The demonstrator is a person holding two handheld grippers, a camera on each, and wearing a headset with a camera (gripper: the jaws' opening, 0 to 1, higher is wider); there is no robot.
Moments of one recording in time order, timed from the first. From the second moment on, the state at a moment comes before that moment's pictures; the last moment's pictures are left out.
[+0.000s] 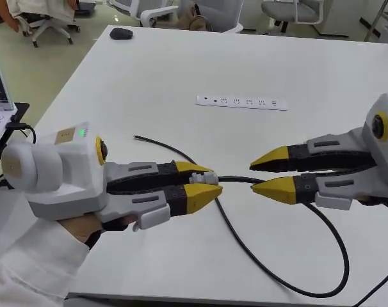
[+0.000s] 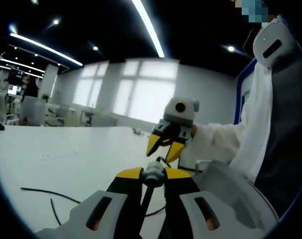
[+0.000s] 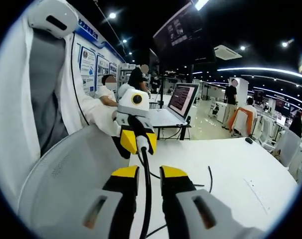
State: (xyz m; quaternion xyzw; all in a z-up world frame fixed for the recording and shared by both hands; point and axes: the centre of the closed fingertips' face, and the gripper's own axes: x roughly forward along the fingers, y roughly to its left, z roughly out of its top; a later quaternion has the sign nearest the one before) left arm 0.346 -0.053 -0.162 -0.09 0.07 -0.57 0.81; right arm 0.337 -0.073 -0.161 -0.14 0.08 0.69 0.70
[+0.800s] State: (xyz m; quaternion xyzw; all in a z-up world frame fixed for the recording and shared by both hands) left arm 0.348 -0.052 -0.161 -0.10 0.07 -0.57 0.81; right arm 0.335 -0.053 -0.162 -0.13 0.07 0.72 0.68
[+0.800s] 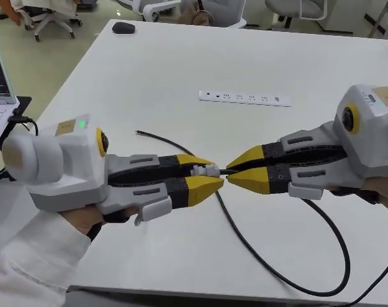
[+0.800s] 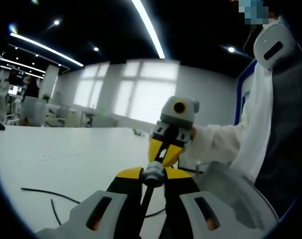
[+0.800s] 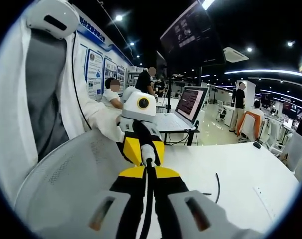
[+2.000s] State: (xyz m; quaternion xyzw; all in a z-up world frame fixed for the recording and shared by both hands) left arm 0.355 -0.046 -0.161 -0.10 0.07 -0.56 0.82; right arm 0.358 -0.113 -0.197 -0.11 0.13 0.67 0.73
